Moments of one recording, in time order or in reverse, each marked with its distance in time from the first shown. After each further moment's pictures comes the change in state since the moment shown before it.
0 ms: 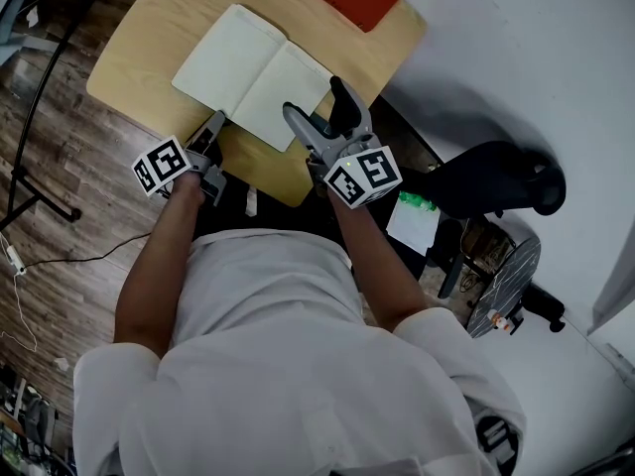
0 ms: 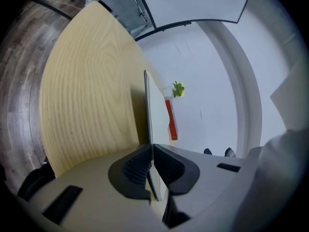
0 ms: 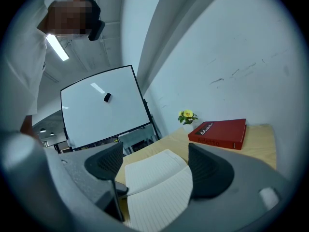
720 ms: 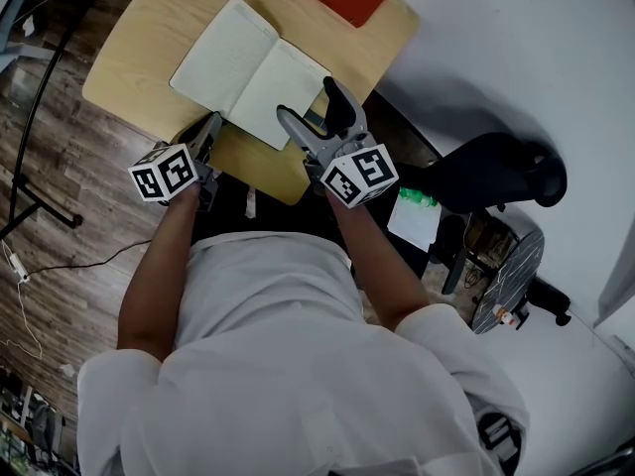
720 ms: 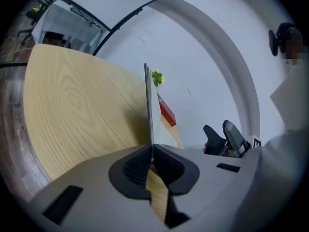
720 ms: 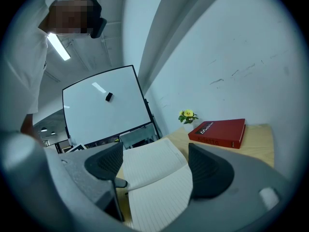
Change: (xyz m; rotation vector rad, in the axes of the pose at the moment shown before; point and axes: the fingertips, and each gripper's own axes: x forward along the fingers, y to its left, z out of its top) left arm -0.006 -0.019 -0.004 0.442 0.073 0.093; right arm -0.009 0.002 -0.003 -0.011 0.005 0.010
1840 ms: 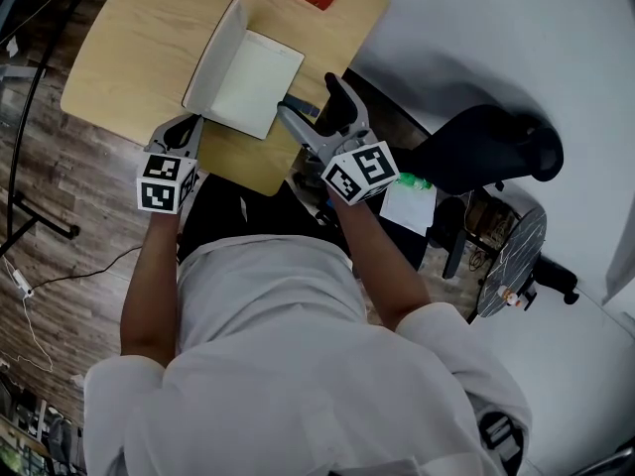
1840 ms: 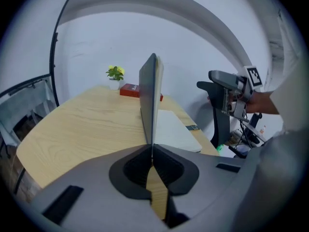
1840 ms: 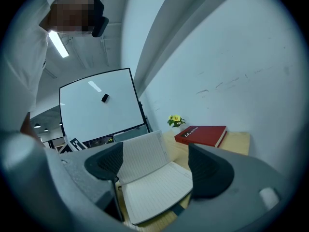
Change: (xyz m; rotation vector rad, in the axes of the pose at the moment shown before) left arm 0.007 -0.030 -0.022 0.741 0.195 0.170; right arm -0.059 -0.035 0.009 -0.027 -0.019 -0.072
